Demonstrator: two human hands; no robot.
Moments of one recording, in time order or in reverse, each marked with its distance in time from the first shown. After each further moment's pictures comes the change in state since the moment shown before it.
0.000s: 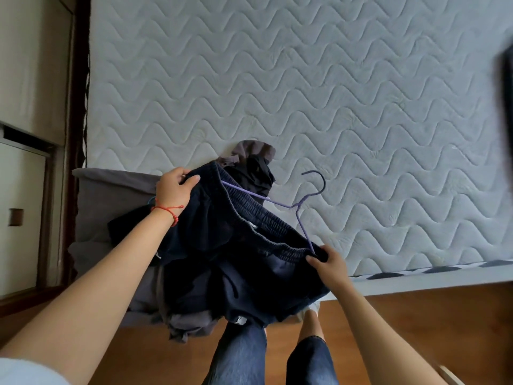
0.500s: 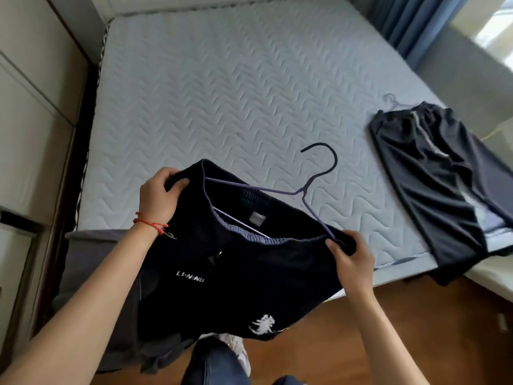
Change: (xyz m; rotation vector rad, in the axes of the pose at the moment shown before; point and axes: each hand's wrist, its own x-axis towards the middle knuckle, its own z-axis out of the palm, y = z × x) left_hand -0.132 0.191 -0.055 -0.110 0.181 0.441; right_hand -0.158 -0.012 -0.183 0.457 0.610 -0.429
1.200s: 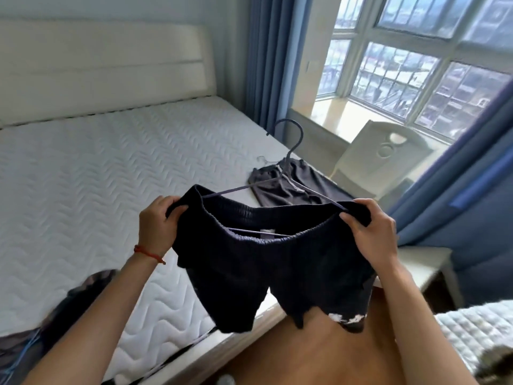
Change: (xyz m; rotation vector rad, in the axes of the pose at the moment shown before) left_hand -0.117 0.266 0.135 -0.067 -0.020 0.573; right_hand 0.029 -0.042 -0.364 -0.280 0.429 -0.457
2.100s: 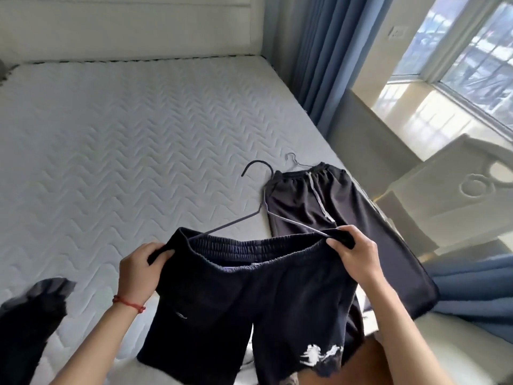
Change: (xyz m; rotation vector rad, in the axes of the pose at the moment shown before) left_hand 0.088 -0.102 0.202 0.101 -0.011 -0.587; right_hand 0.254 0.176 0.220 0.063 -0.534 0.231
